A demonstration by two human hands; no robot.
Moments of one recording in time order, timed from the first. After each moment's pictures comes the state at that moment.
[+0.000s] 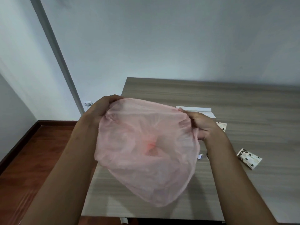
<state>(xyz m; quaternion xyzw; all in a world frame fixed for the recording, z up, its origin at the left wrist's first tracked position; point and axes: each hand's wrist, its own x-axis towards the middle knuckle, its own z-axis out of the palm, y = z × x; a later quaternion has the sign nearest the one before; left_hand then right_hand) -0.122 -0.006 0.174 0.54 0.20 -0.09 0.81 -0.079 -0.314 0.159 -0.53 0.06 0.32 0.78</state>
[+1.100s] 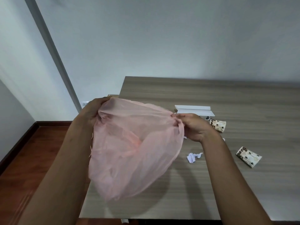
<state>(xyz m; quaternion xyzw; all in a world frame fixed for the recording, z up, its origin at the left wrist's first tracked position) -0.111 0.011 0.160 0.50 0.20 -0.08 0.84 -0.071 -0.308 0.139 -0.64 0.00 0.28 0.71</state>
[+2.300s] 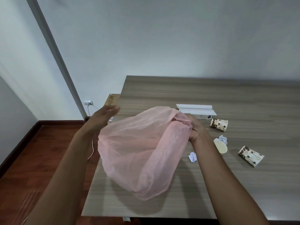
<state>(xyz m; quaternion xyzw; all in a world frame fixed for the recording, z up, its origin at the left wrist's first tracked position) -0.137 0.012 0.125 0.79 0.16 0.01 0.59 -0.071 -0.294 0.134 -0.37 0.05 0.33 0.87</state>
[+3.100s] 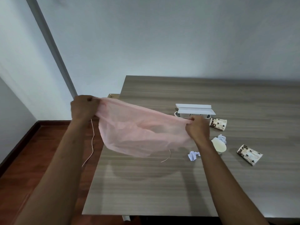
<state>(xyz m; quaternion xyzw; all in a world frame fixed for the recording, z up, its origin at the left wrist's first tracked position) -0.125 0.031 0.156 0.84 0.29 0.22 0.40 -0.067 -0.315 0.099 -0.94 0.10 -0.08 0.32</state>
